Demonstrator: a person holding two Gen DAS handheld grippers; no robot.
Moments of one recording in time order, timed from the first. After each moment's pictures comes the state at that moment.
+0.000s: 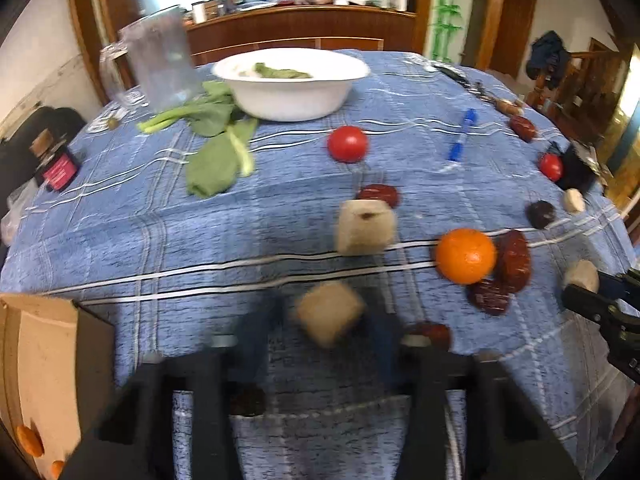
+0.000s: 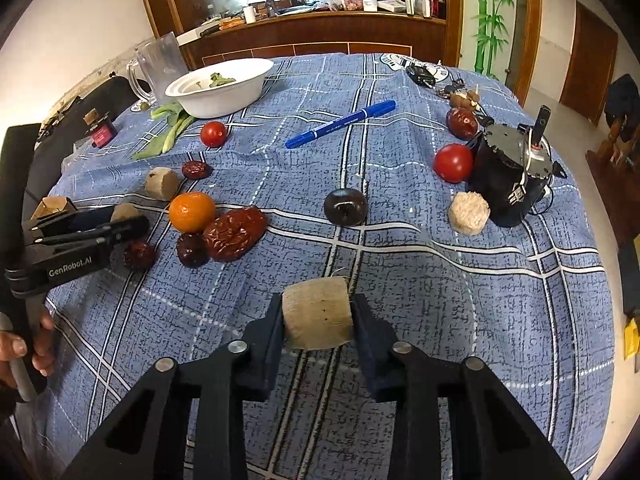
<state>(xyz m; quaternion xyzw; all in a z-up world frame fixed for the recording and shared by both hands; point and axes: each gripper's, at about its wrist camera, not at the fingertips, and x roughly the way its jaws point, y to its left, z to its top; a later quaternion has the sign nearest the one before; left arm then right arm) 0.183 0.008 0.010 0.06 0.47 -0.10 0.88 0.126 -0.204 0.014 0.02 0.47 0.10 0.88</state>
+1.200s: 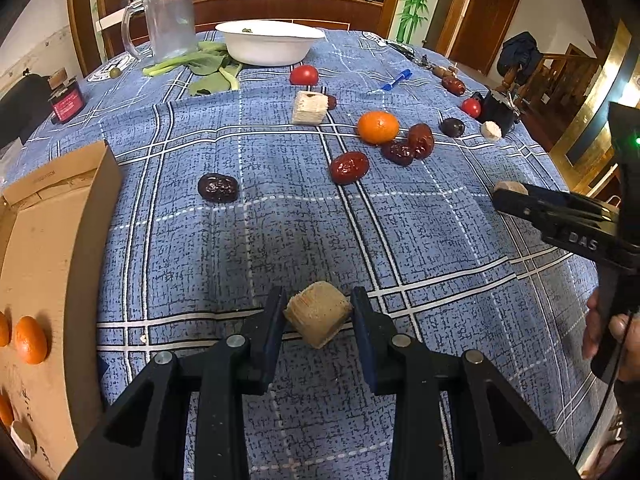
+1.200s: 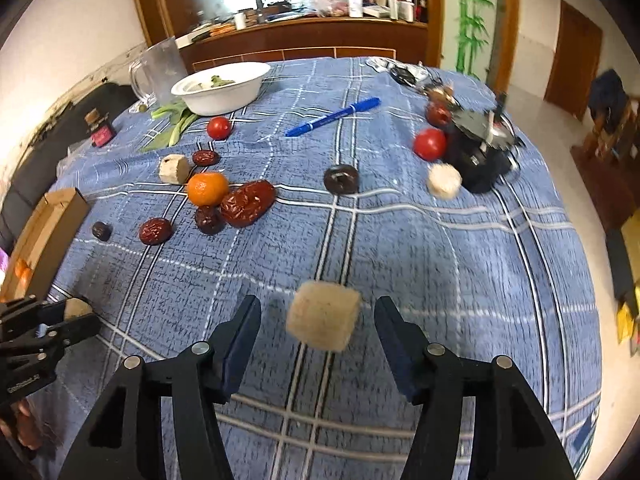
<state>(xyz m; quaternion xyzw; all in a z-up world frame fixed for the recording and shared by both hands) 0.065 0.031 0.015 0.02 0.49 -0.15 0.86 0.086 -0.197 0.023 0.02 0.46 0.07 0.89</state>
